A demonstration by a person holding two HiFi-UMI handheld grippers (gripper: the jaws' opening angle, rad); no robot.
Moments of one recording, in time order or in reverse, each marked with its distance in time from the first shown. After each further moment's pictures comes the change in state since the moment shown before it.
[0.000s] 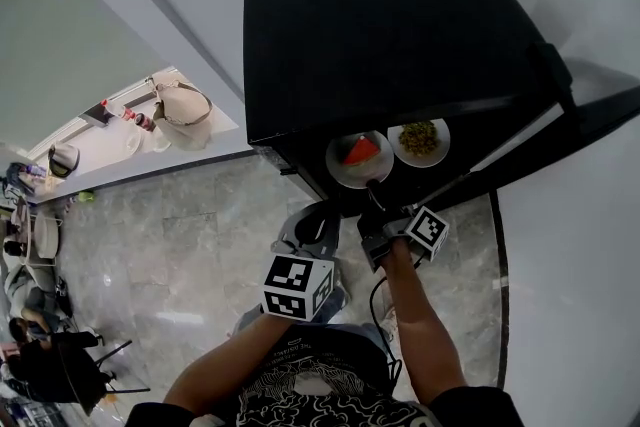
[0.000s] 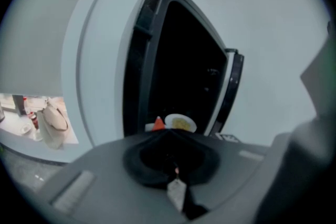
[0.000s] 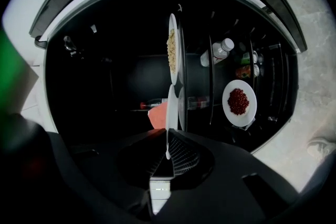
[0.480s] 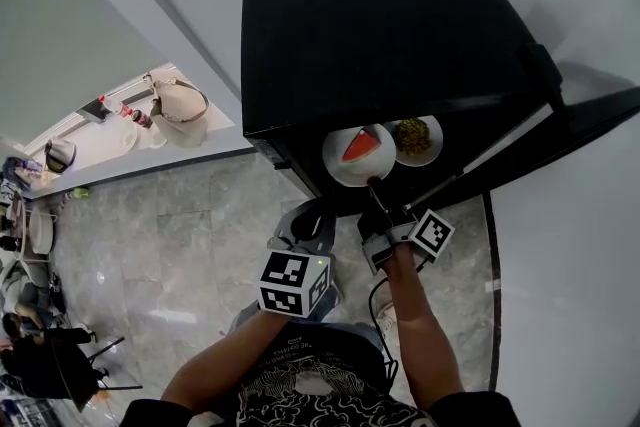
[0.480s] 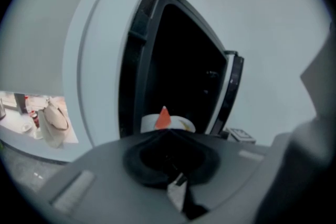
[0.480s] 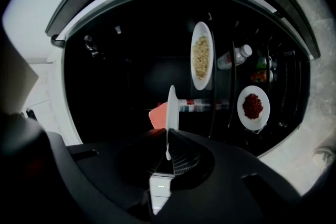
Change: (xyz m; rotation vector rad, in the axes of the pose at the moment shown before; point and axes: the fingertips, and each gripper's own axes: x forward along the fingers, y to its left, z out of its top) left arm -0.001 -0.007 0.005 -0.013 -0.018 0.012; right arm -0.016 0.046 0.007 -0.072 0.016 0.104
